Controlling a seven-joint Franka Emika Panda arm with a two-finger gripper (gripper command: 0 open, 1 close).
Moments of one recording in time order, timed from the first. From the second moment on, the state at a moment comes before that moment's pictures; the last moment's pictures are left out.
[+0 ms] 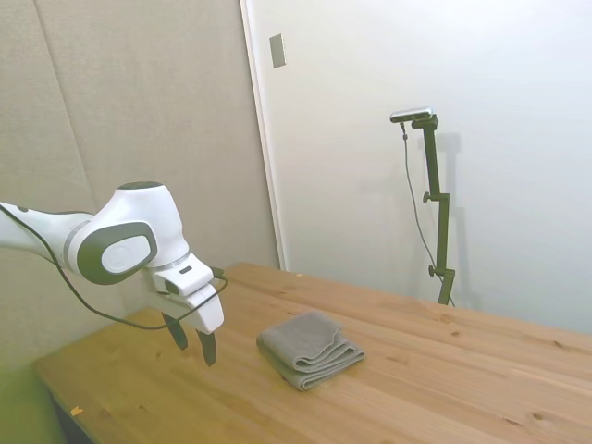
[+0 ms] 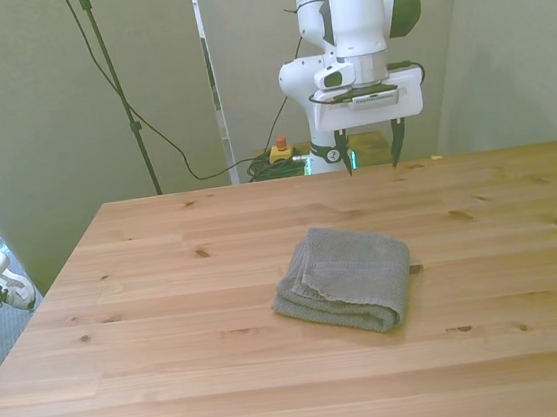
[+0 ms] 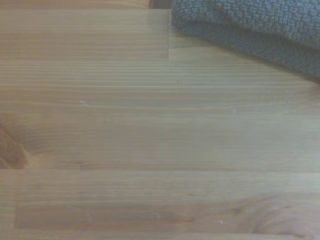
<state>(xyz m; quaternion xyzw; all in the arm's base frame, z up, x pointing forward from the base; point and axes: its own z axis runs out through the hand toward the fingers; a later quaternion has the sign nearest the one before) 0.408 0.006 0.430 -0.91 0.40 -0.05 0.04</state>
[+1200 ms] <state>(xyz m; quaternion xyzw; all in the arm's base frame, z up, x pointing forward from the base) 0.477 -0.191 0.392 -0.82 0.51 -0.11 0.23</state>
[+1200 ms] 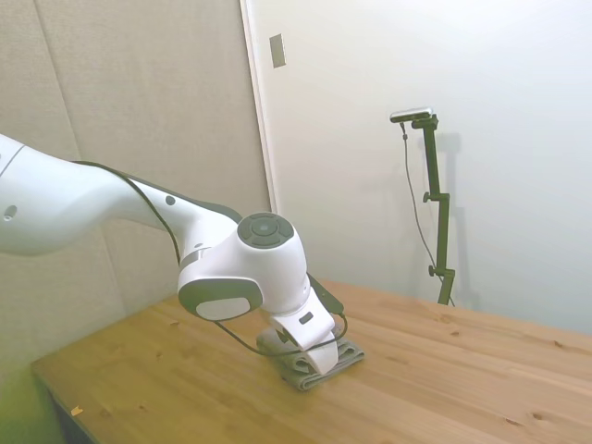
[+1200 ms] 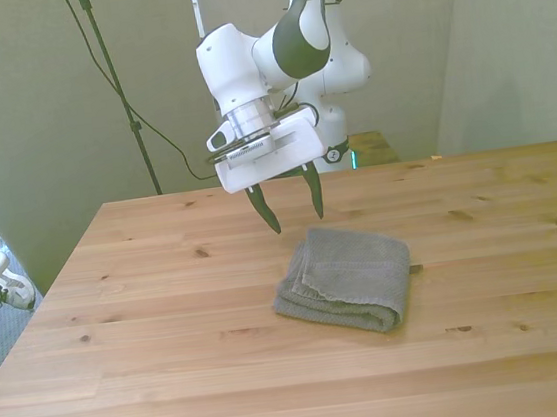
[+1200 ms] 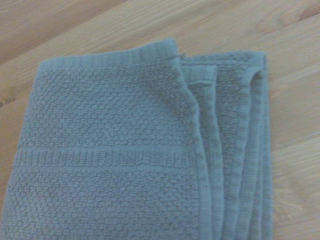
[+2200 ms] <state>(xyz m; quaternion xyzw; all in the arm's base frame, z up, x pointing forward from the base) 0.490 -0.162 0.367 -0.83 0.49 -0.09 0.25</state>
